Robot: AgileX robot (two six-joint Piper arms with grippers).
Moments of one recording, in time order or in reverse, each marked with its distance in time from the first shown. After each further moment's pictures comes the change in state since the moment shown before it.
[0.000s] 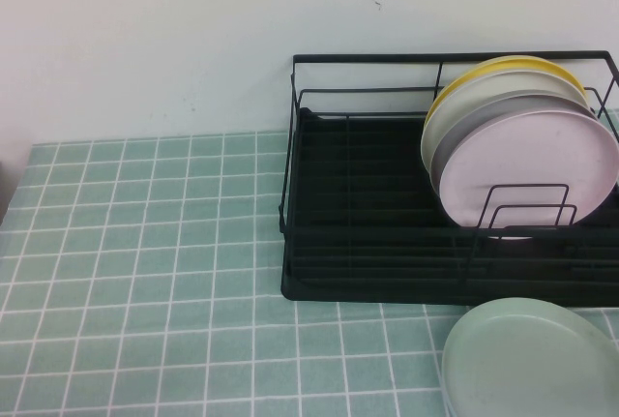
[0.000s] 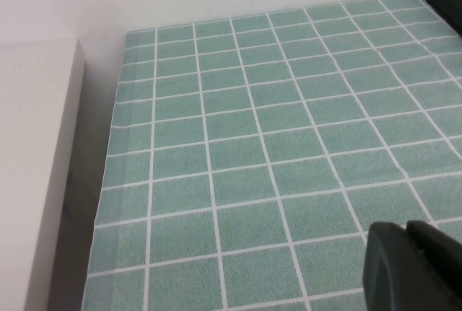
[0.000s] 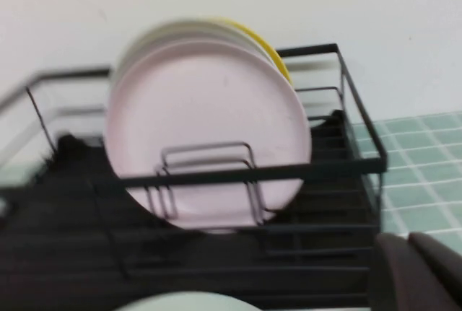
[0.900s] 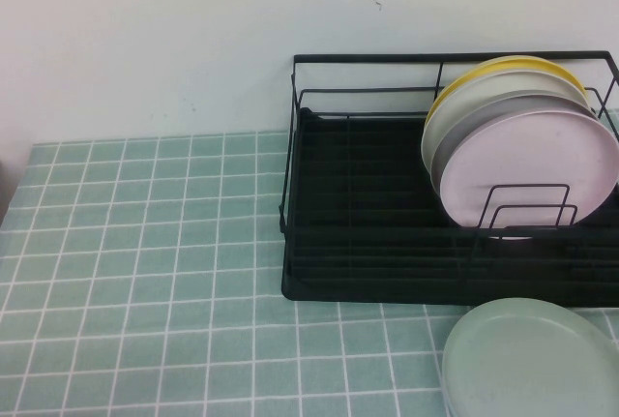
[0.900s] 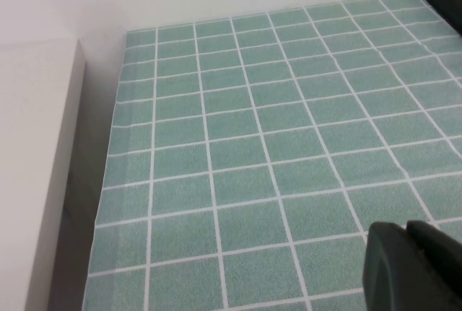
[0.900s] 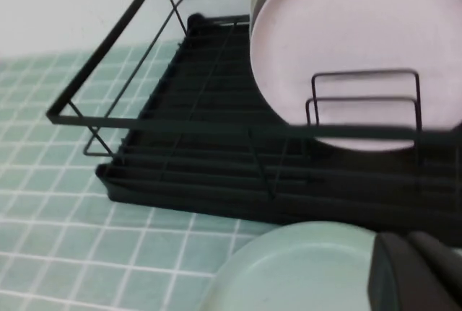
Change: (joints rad) right arm 0.000 0.541 -0.410 0.308 0.350 -0.216; left arm 0.000 0.000 0.000 0.000 0.000 0.000
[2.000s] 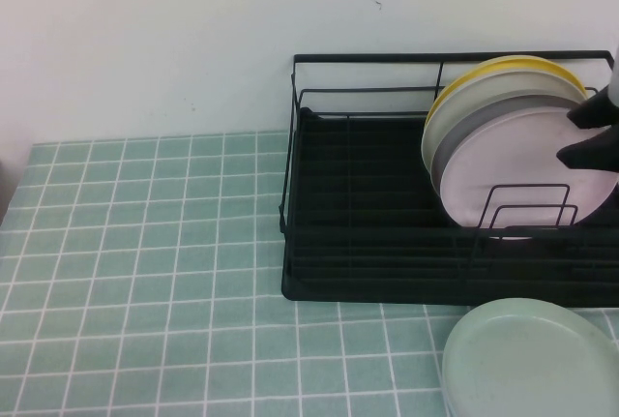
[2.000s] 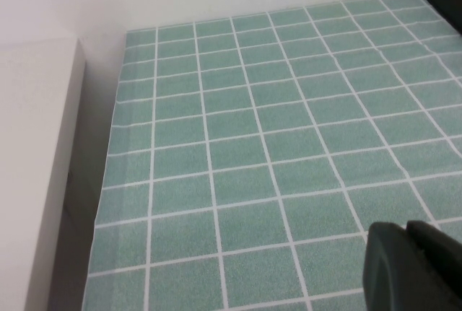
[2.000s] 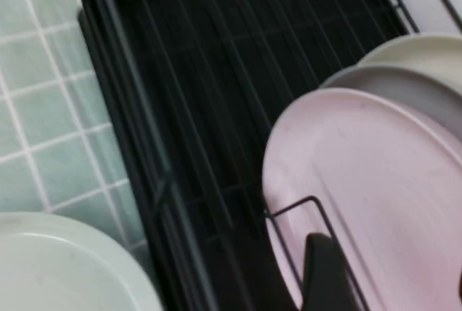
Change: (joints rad) right arm 0.000 1.025 -0.854 -0.008 0.379 -1.042; left arm 0.000 0.000 0.000 0.000 0.000 0.000
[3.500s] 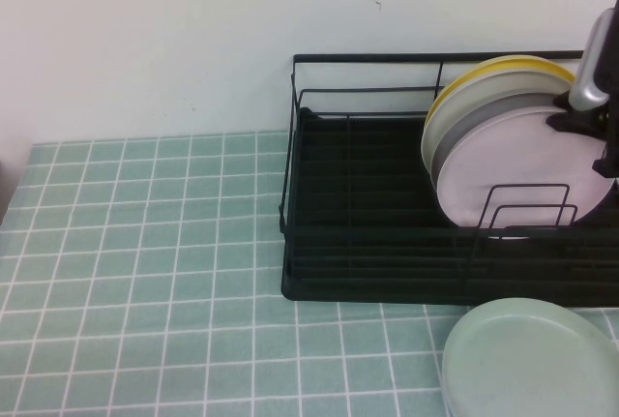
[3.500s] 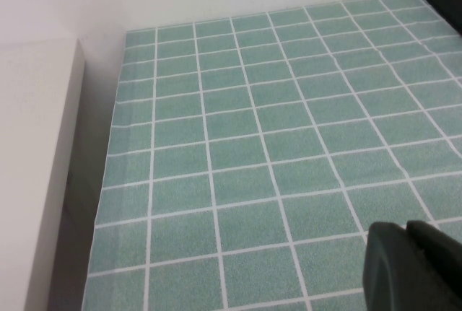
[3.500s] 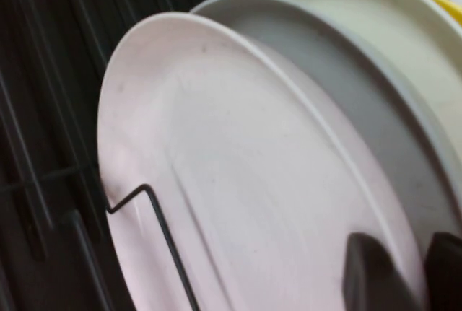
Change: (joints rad) right arm 0.000 0.199 -0.050 0.116 -0.280 -0.252; left arm 0.000 0.000 0.000 0.000 0.000 0.000
